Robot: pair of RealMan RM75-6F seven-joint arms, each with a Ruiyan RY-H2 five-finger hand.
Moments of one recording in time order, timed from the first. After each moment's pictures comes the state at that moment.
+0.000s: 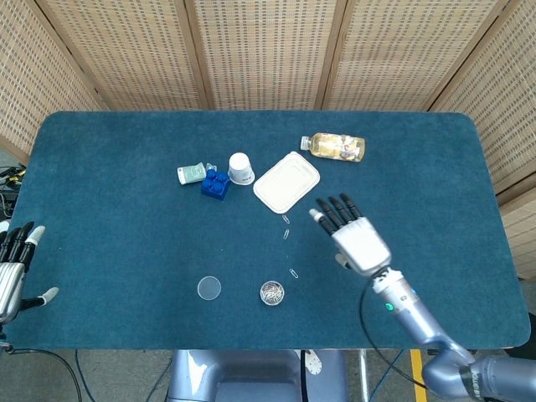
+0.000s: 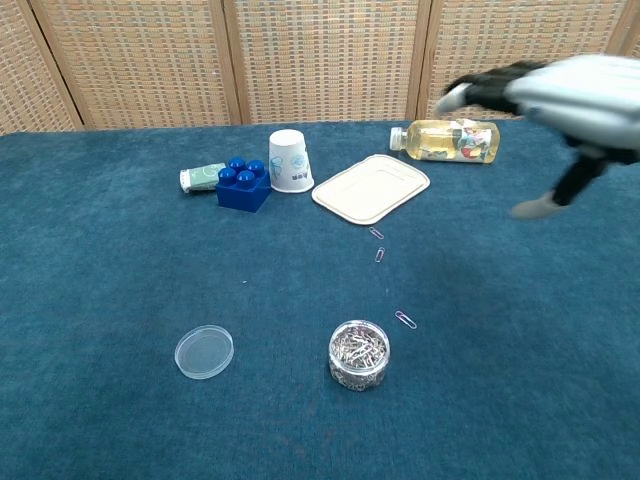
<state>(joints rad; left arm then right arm) -0.11 -1.09 -0.04 -1.67 1.43 1.45 0.14 0.70 -1.29 -0.02 -1.67 -1.35 1.28 -0.44</state>
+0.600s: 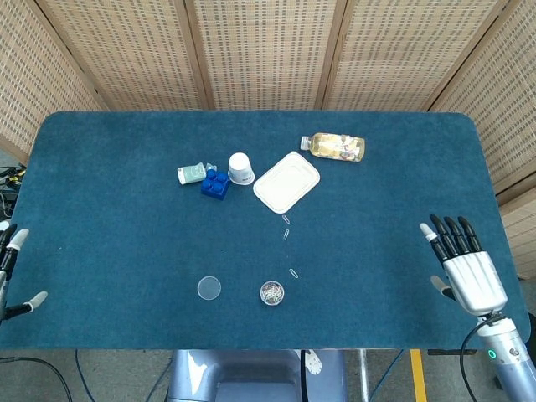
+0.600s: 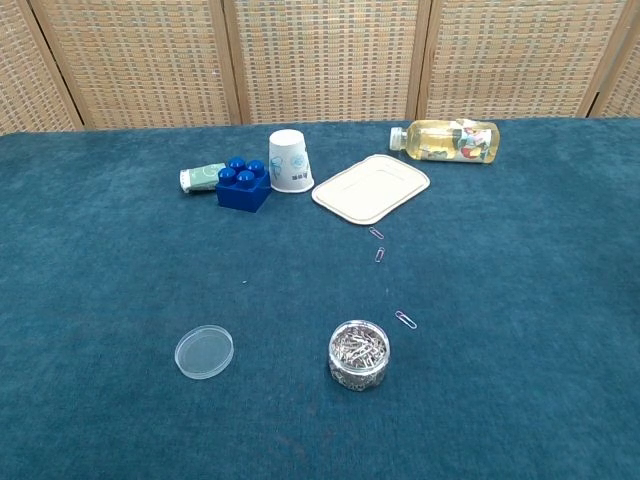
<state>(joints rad) -0.06 -1.04 -0.03 -1.70 1.50 1.55 0.08 0.32 -1.16 -0.11 -1.48 -1.55 1.61 -0.22</state>
